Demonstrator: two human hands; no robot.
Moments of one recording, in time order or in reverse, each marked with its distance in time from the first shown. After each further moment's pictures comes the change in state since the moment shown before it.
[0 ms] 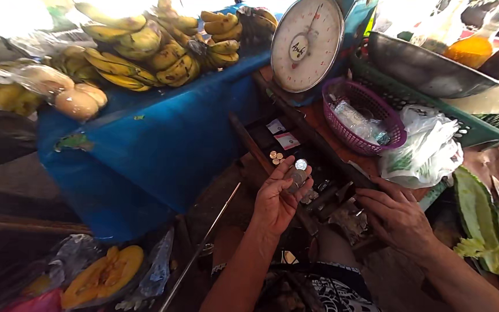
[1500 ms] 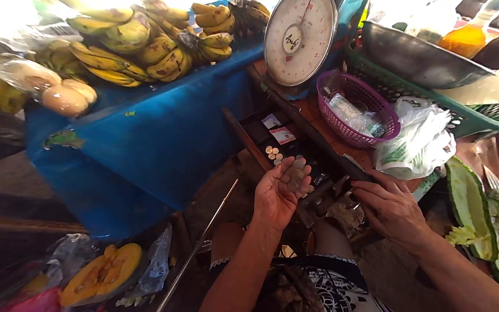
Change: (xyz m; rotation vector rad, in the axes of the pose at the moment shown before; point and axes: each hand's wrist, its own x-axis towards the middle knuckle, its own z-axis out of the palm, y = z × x) left_hand -0.005 -0.007 0.007 0.032 0.060 -0.038; right_hand 0.000 0.000 -0.001 -0.012 -0.014 -0.005
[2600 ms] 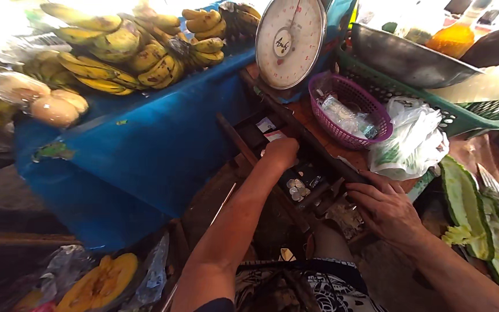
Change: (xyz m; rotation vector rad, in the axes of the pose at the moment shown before) left_hand 0.138 0.018 0.039 2.482 -0.290 -0.021; right_hand 0.001 0.000 -0.001 0.030 -0.007 0.022
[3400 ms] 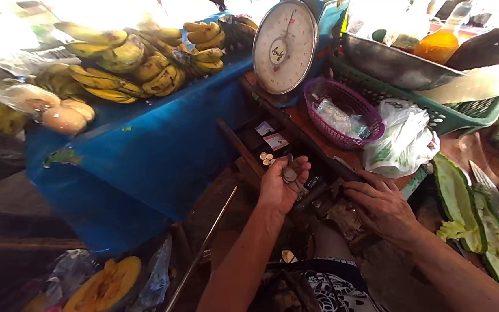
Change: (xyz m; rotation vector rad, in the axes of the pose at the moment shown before) left_hand -0.101 0.034 0.029 -2.384 0.245 -0.178; right_hand -0.001 0.000 0.002 -0.010 0.004 -0.011
